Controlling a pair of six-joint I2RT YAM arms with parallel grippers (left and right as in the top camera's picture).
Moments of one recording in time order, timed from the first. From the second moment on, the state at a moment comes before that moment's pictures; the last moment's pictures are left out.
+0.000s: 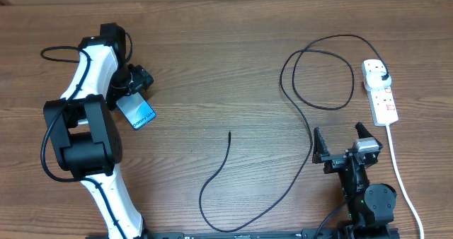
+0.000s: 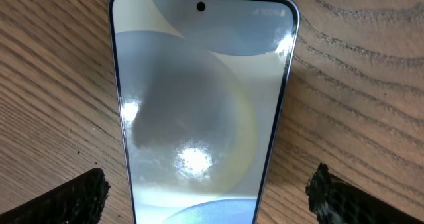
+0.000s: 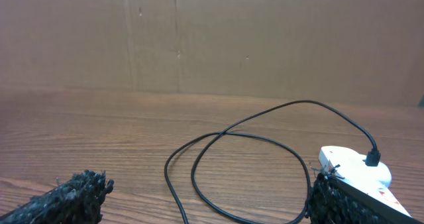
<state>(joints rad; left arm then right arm) 0.11 2.17 1.69 -1.08 -0.07 -0.63 0.09 0.01 0.02 -0.03 -0.04 -0.01</state>
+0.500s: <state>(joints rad) 0.11 2.17 1.69 -1.07 -0.07 -0.63 0.09 0.01 0.02 -0.04 -0.04 -0.01</state>
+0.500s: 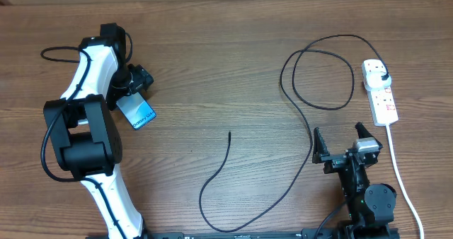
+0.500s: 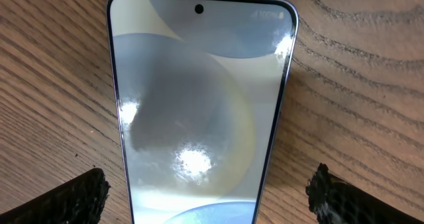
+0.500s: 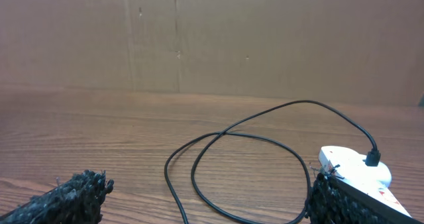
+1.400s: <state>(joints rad) 0.11 2.17 1.66 -1.07 -0.09 -0.63 0.09 0.01 0.02 -0.03 -0.04 -0.01</state>
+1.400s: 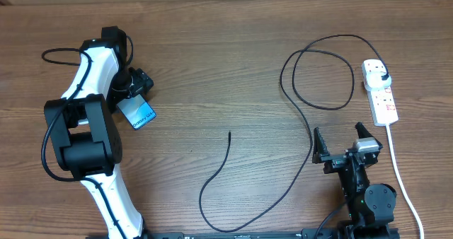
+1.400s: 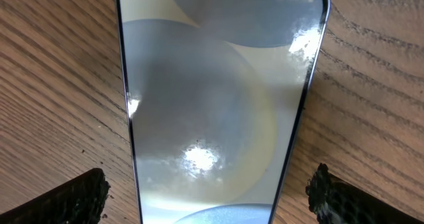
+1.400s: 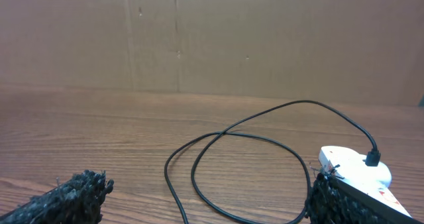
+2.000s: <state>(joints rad) 0.11 2.17 1.66 -1.07 -0.10 -0.63 0.09 0.01 0.02 -0.03 -0.04 -0.01</state>
